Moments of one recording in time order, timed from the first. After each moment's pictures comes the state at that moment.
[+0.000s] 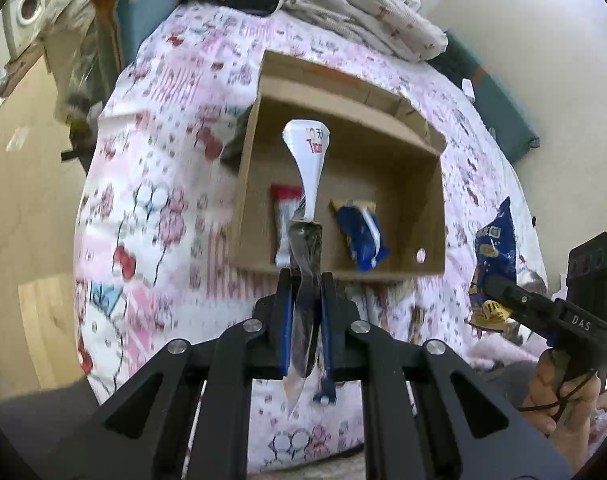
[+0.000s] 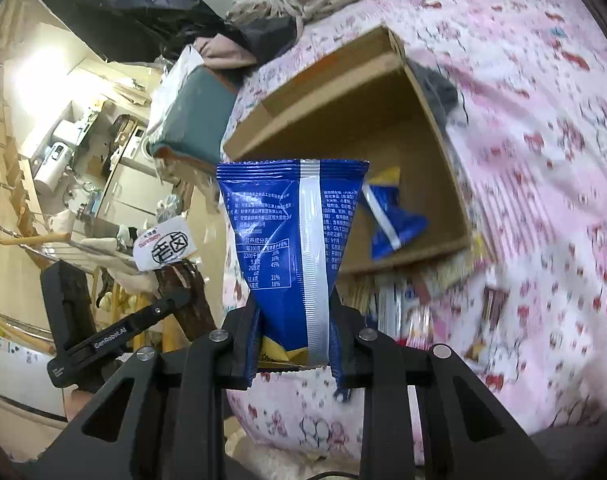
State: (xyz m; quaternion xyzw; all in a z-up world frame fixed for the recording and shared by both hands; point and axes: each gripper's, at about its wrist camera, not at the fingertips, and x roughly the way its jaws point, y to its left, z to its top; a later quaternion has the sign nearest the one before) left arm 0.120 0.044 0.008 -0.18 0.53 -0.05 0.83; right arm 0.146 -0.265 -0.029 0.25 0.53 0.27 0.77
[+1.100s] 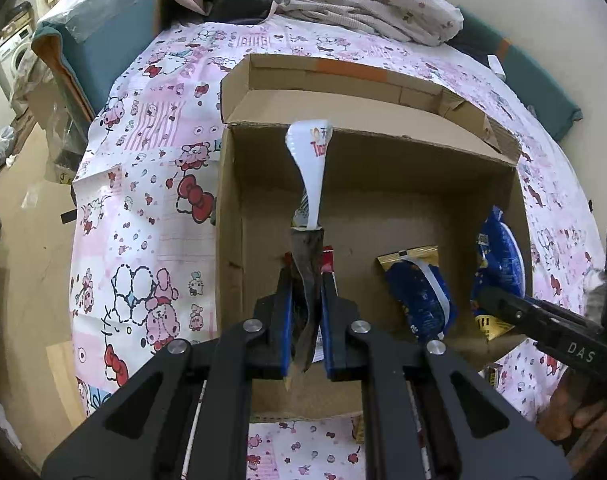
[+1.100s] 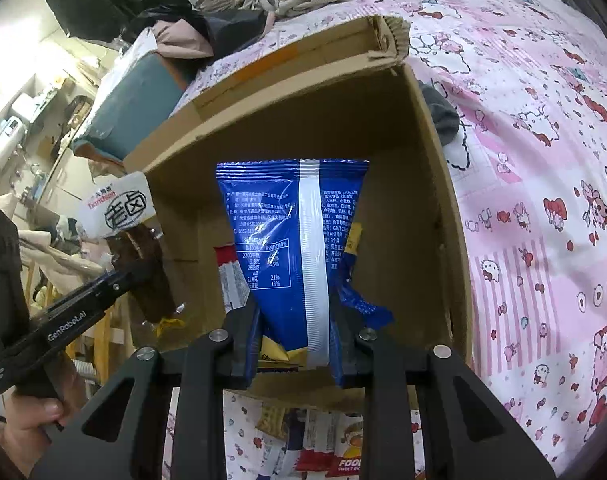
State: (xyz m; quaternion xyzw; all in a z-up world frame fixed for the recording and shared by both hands) left arm 0.220 0.015 -0.066 -0.08 0.53 -0.02 0.85; right arm 0.222 -0.228 -0.107 0.16 0.54 0.20 0.80
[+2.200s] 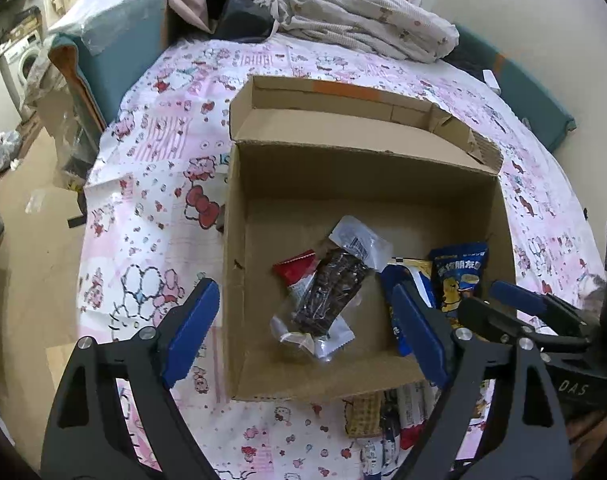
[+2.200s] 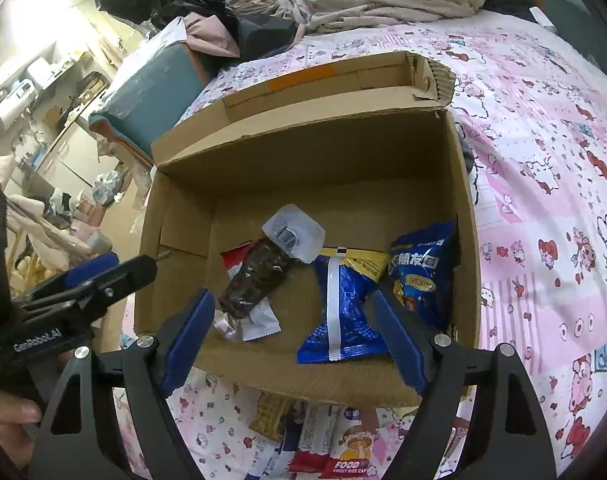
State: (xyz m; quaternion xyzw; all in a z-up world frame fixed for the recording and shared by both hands) left arm 0.196 0.012 -0.045 -0.07 0.49 -0.01 0.87; right arm 0.211 -0.205 -0.083 0.09 0.51 0.22 0.83
